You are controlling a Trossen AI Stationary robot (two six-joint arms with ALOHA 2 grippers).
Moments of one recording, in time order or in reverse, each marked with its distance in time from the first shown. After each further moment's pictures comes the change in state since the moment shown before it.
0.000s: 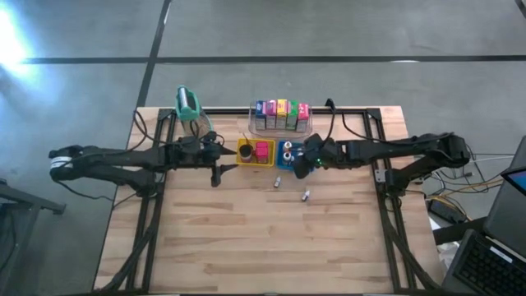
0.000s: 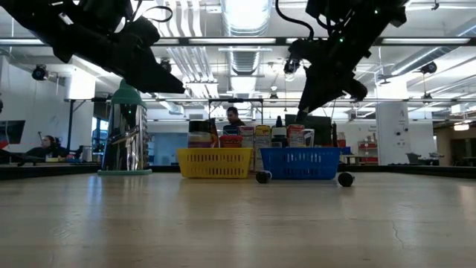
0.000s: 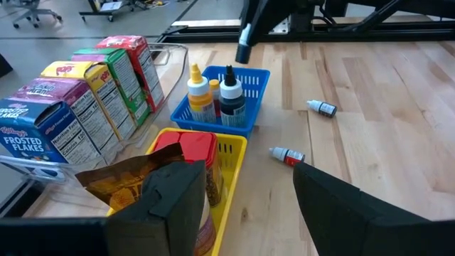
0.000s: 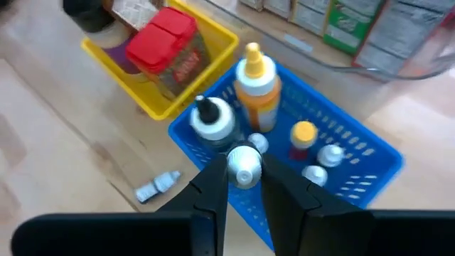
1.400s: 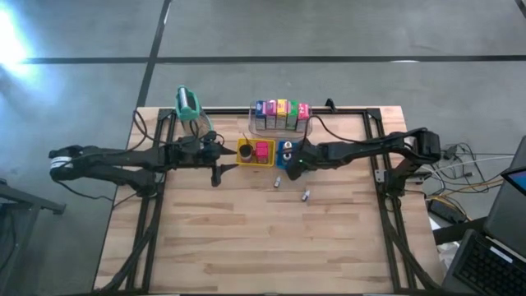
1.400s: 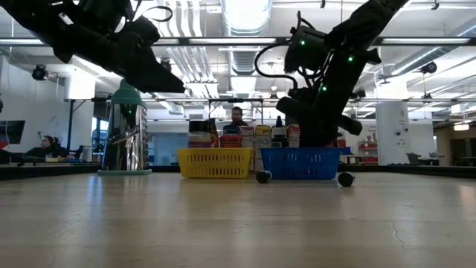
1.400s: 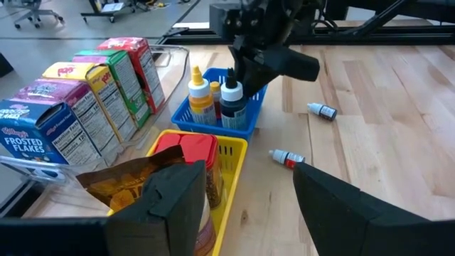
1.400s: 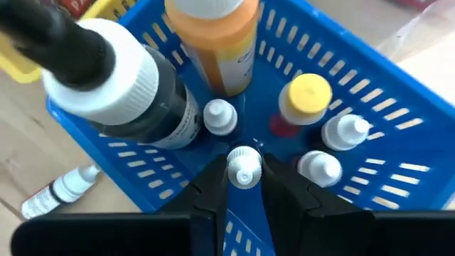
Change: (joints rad) left arm 0.002 0.000 0.000 0.007 0.000 -0.008; right arm -0.082 0.270 -0.010 0.076 -0.057 0.016
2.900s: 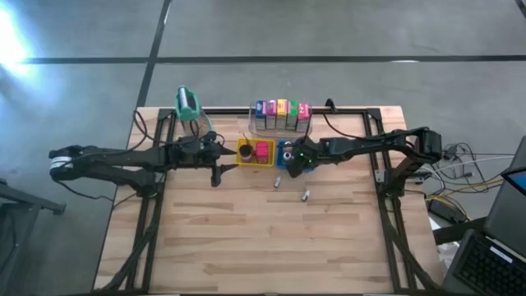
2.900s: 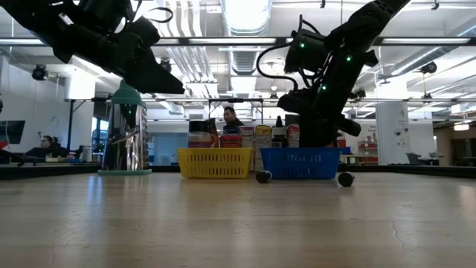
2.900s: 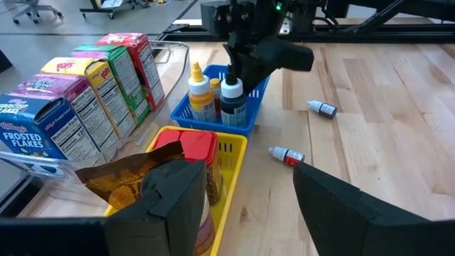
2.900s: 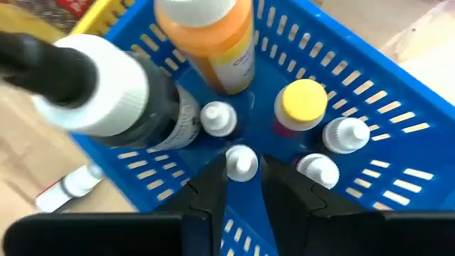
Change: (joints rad) left arm 0.001 0.000 0.000 -0.009 0.000 -0.007; right arm -0.056 -0.011 0.001 -0.001 -0.108 -0.032
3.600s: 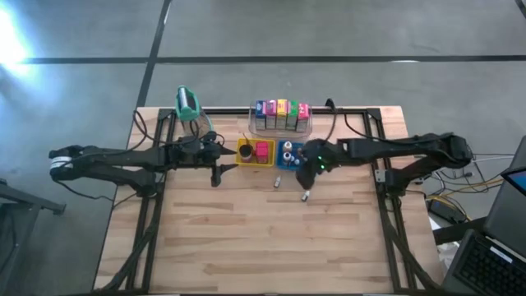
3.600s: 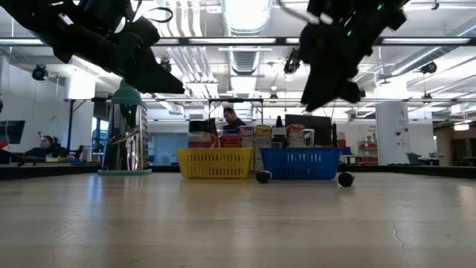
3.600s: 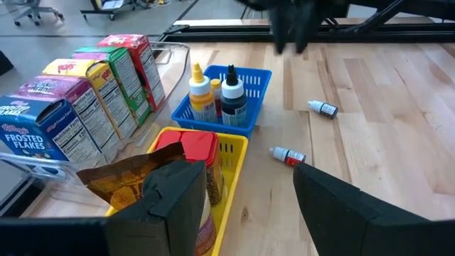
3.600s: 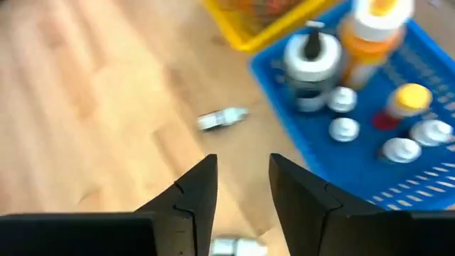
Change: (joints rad) left arm 0.000 0.000 0.000 0.001 -0.002 0.007; right arm 0.106 -0.263 0.000 -0.068 -0.179 -0.151
